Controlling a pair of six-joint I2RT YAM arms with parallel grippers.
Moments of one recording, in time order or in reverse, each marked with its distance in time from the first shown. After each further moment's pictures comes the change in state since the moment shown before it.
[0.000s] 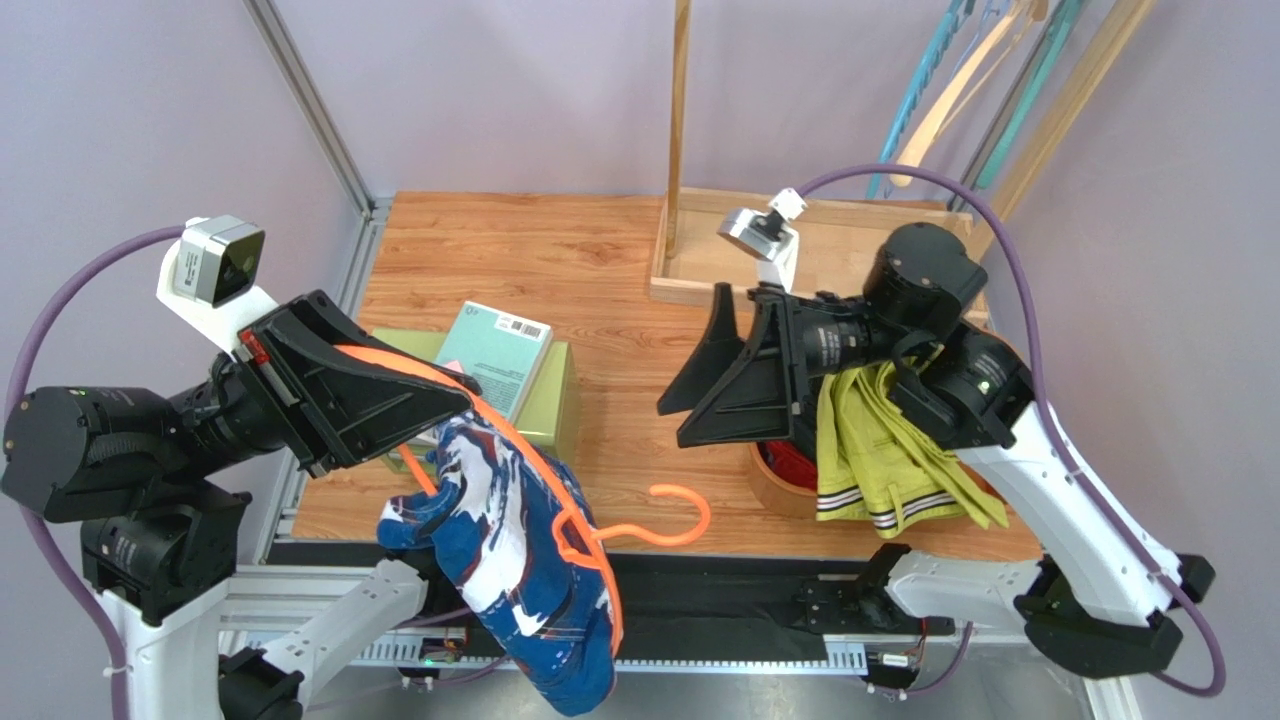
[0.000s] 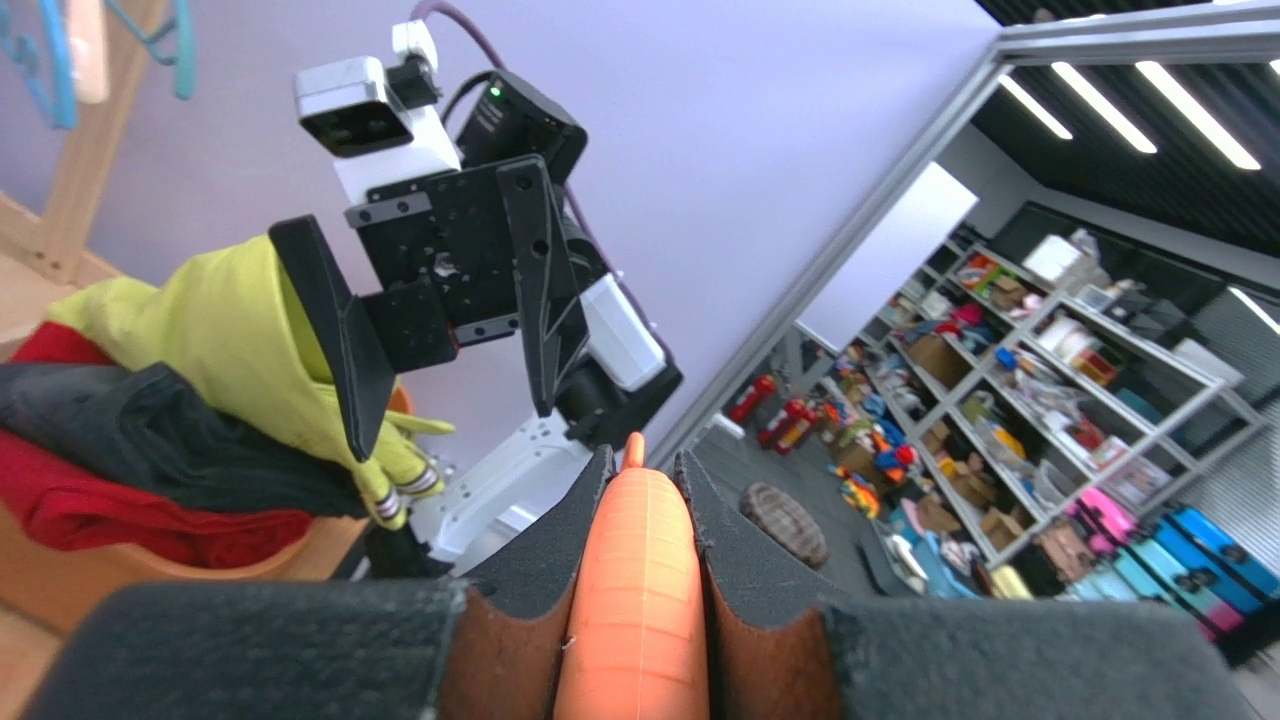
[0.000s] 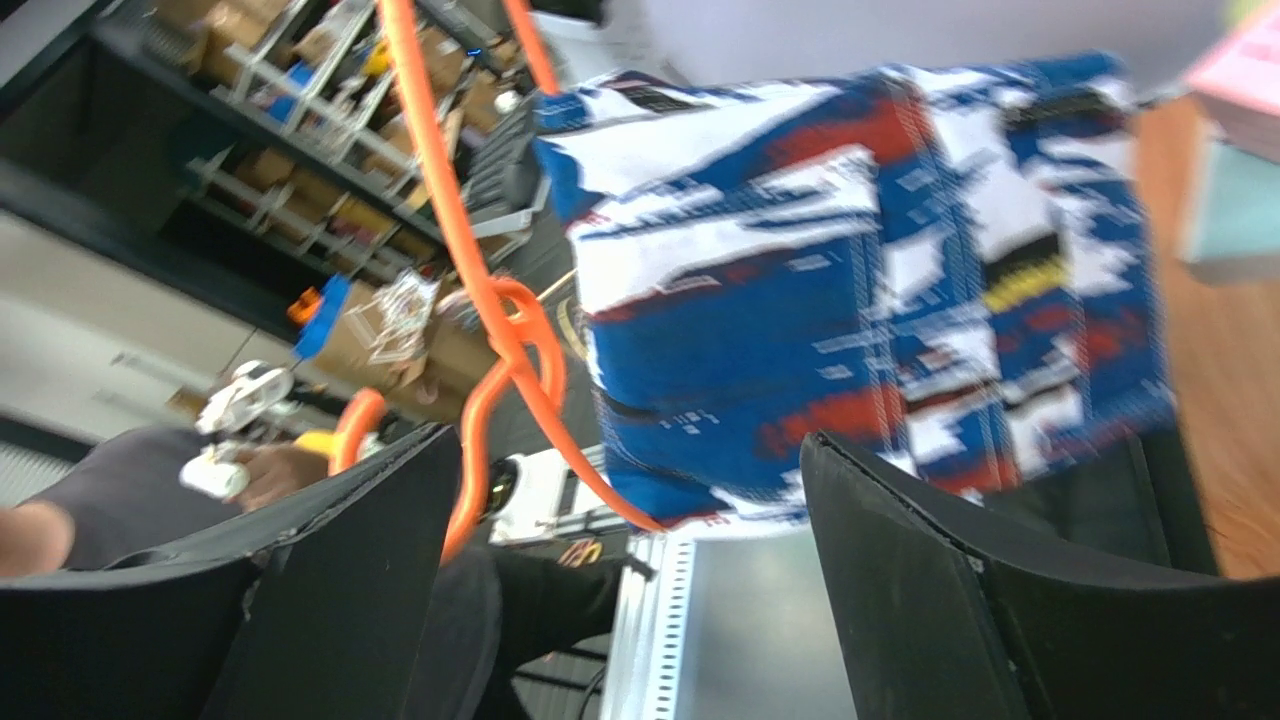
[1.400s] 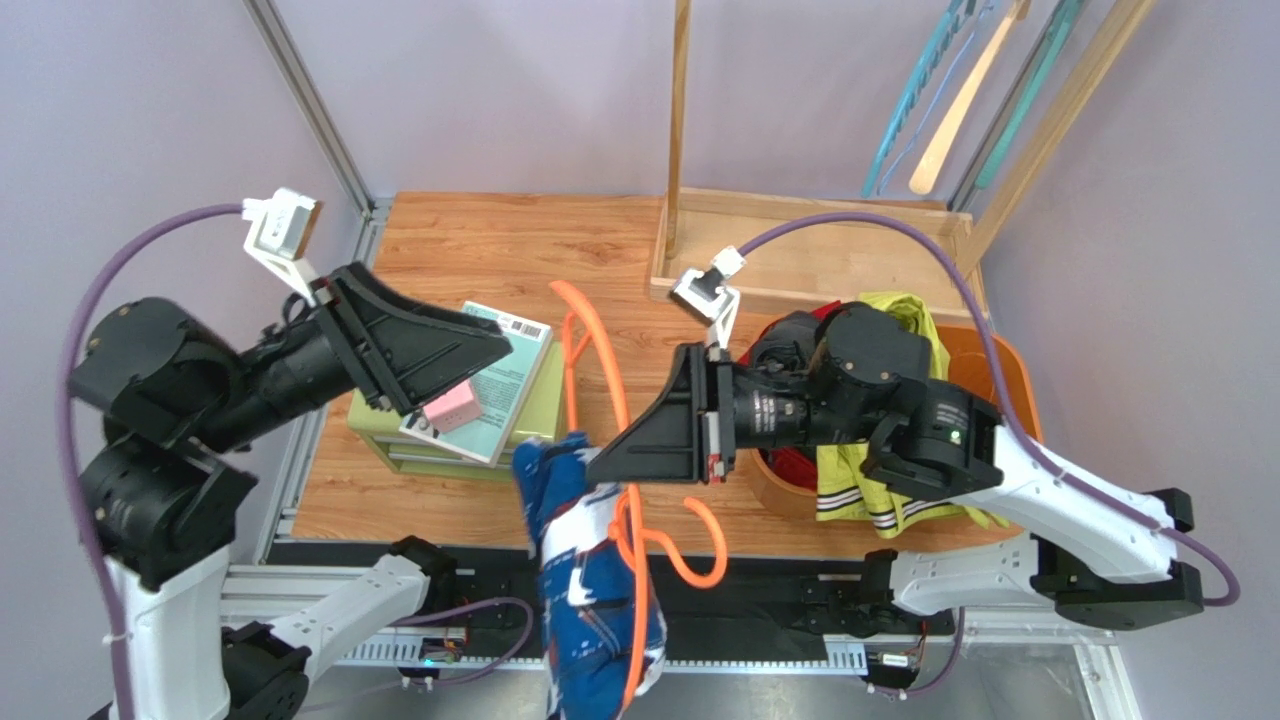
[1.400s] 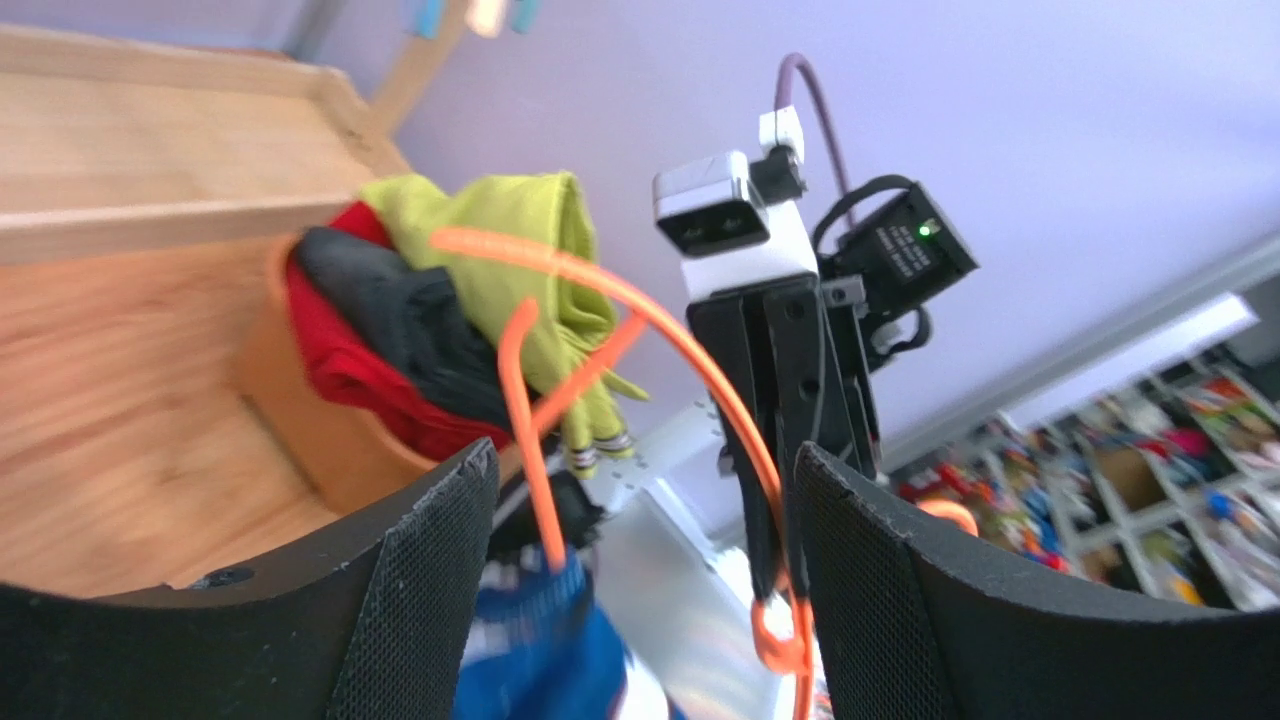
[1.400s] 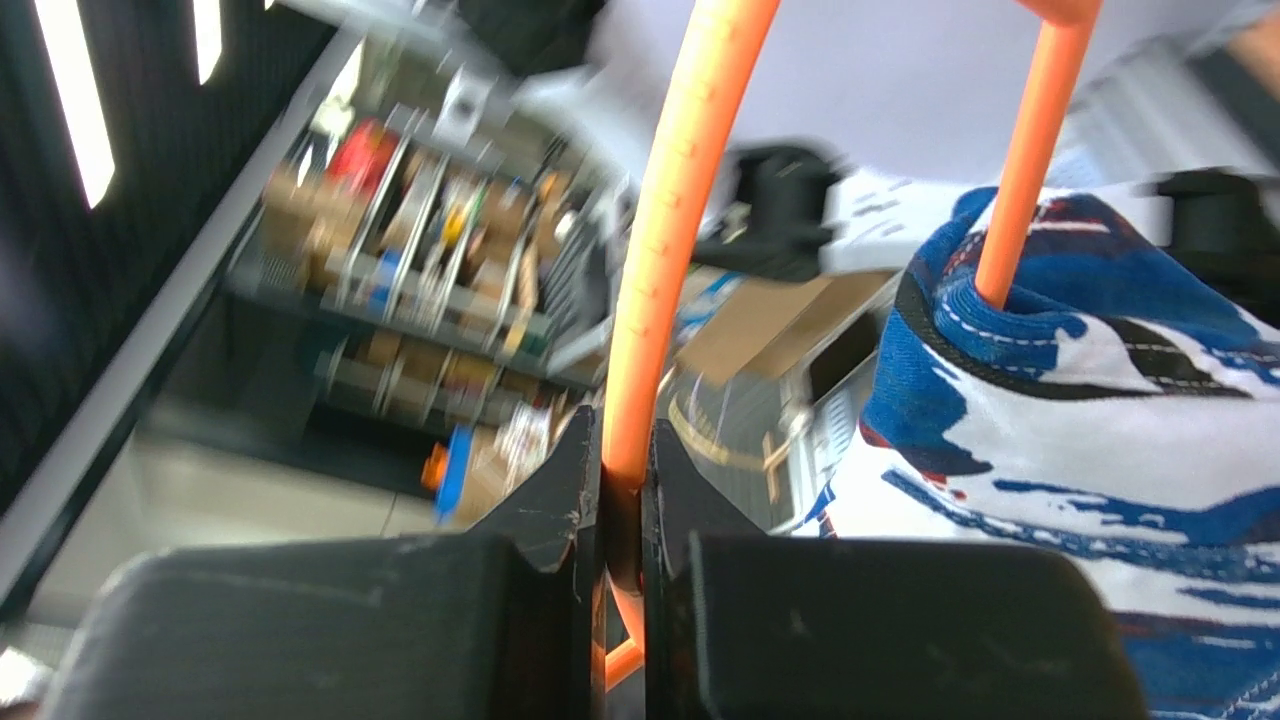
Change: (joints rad) left arm 0.002 0.107 0.113 -0.401 -0.196 0.211; right arm 0.508 0.037 -0.003 0.094 0.611 0.300
